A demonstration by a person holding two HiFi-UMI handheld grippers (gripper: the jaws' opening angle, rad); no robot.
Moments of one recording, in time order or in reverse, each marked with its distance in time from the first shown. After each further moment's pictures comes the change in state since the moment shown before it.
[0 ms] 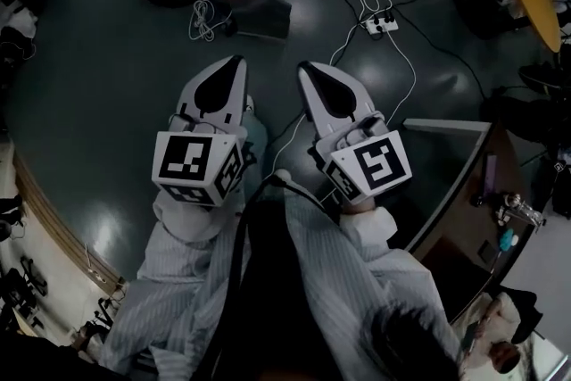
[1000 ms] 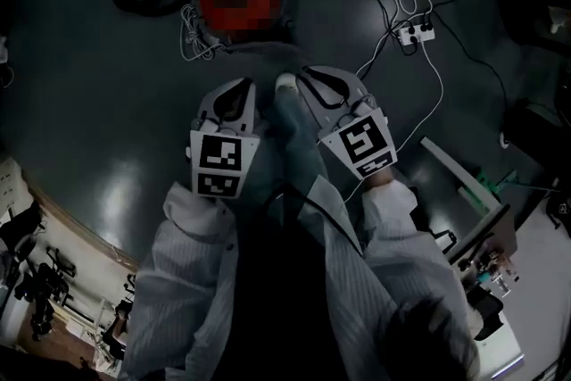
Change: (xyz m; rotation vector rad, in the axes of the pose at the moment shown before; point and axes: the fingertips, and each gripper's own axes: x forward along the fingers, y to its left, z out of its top) left arm 0.421 0.259 -0.135 0.099 0.569 -0.035; right arm 0.388 -0.301 -0.210 -0.080 0.543 0.189
